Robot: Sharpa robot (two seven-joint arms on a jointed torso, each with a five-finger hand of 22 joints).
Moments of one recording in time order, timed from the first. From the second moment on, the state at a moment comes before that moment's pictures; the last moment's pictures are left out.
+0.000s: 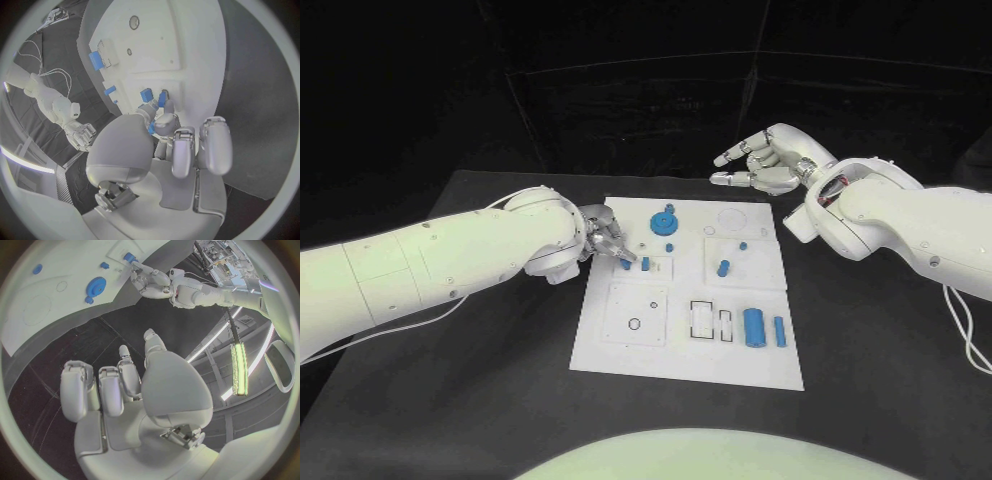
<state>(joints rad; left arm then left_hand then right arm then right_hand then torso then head) 1.24 -0.68 -0.07 1.39 -1.02 0.00 -0.52 1.27 -0.02 0.33 0.05 0.04 0.93 0.04 0.58 0.51 1.34 -0.04 1.12 0.98 1.47 -0.09 1.57 1.31 0.05 1.47 0.02 1.38 1.31 1.29 -0.82 -0.03 1.46 -0.91 -0.38 0.11 1.29 -0.05 -0.11 0.16 0.28 0.96 0.16 0.09 0.07 1.42 0.07 1.34 1.31 1.47 -0.01 1.50 1.31 0.05 1.47 0.09 1.46 1.31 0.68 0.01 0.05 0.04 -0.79</state>
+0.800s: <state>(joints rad) 1.24 -0.68 -0.08 1.39 -1.03 0.03 -0.55 1.26 -0.03 0.36 0.05 0.04 0.94 0.04 0.59 0.51 1.34 -0.04 1.12 0.98 1.47 -0.09 1.57 1.31 0.05 1.47 0.02 1.38 1.31 1.29 -0.82 -0.03 1.46 -0.91 -0.38 0.11 1.29 -0.05 -0.12 0.16 0.28 0.96 0.16 0.09 0.07 1.42 0.07 1.34 1.31 1.47 -0.01 1.50 1.31 0.05 1.47 0.09 1.46 1.31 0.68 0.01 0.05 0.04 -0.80</state>
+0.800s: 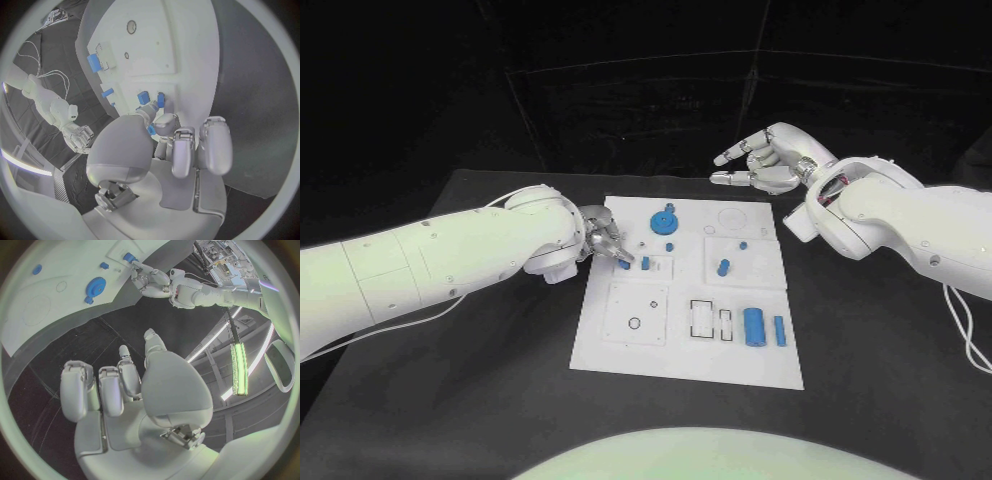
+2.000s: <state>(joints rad) 1.24 -0.64 -0.08 1.34 -1.02 0.03 -0.56 1.06 -0.10 0.31 0.06 0.04 1.00 0.01 0.66 0.55 1.36 -0.06 1.15 1.01 1.47 -0.10 1.57 1.31 0.05 1.47 0.01 1.40 1.31 1.29 -0.82 -0.03 1.47 -0.91 -0.38 0.11 1.29 -0.05 -0.12 0.16 0.28 0.96 0.16 0.09 0.07 1.42 0.07 1.34 1.31 1.47 -0.01 1.50 1.31 0.05 1.47 0.09 1.46 1.31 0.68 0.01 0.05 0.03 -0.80</state>
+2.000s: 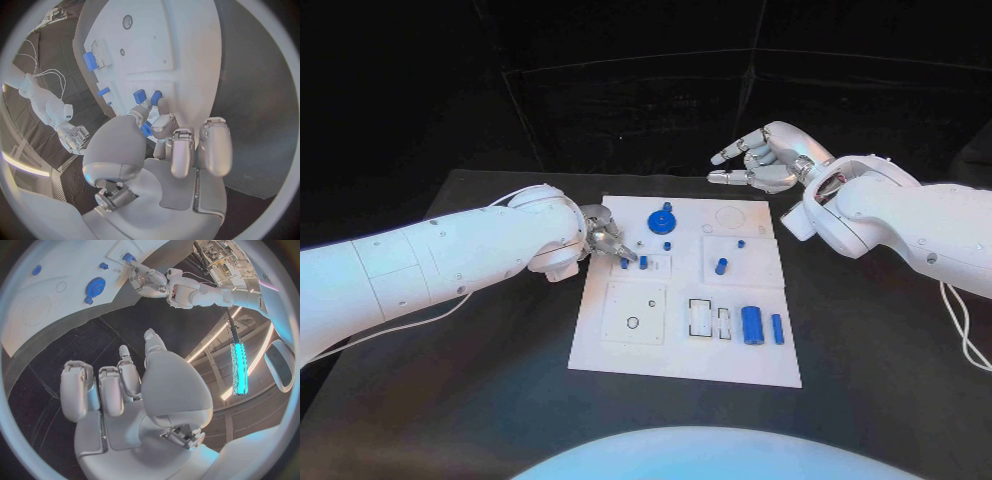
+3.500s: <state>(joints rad) 1.25 -0.56 -0.10 1.26 -1.15 -0.24 0.07 1.39 -0.07 0.24 -0.07 0.05 0.86 0.16 0.31 0.21 0.88 0.10 0.43 0.26 1.29 0.02 1.09 0.92 0.17 1.18 0.12 0.66 0.58 1.29 -0.82 -0.03 1.46 -0.91 -0.38 0.11 1.29 -0.04 -0.12 0.16 0.28 0.96 0.16 0.09 0.07 1.42 0.07 1.34 1.31 1.47 -0.01 1.50 1.31 0.05 1.47 0.09 1.46 1.31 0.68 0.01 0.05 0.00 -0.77</state>
